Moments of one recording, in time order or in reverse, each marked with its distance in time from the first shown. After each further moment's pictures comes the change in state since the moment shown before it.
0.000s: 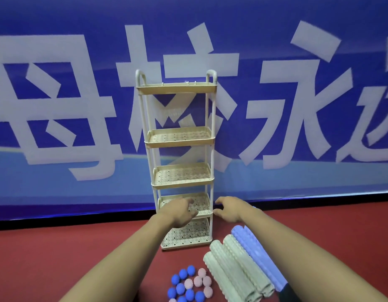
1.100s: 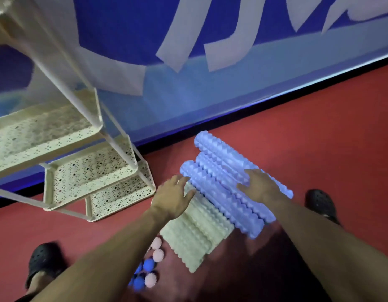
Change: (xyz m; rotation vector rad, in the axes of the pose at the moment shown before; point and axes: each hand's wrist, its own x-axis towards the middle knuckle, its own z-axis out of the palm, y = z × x) left_hand 0.292 0.115 0.309 0.073 -0.224 0.179; right_hand 0.135 0.429 0.216 0.256 -0.112 0.568
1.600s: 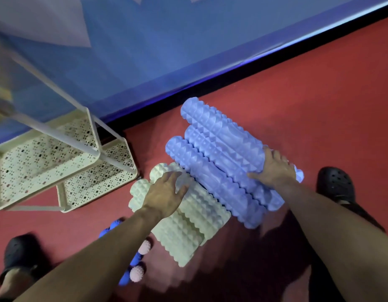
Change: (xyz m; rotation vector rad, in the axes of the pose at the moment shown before) left_hand 0.063 -0.014 0.112 -0.186 -0.152 -0.142; right_hand 0.105 0.101 0.072 -0.108 0.046 0.155
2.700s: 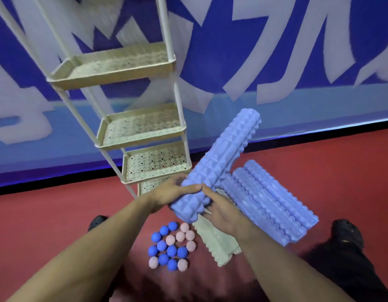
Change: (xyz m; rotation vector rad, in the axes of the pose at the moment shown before) left_hand -0.272 -0.056 -0.209 -0.941 -0.061 0.068; right_hand -0.353 -0.279 -0.081 1.551 -0.768 -0.414
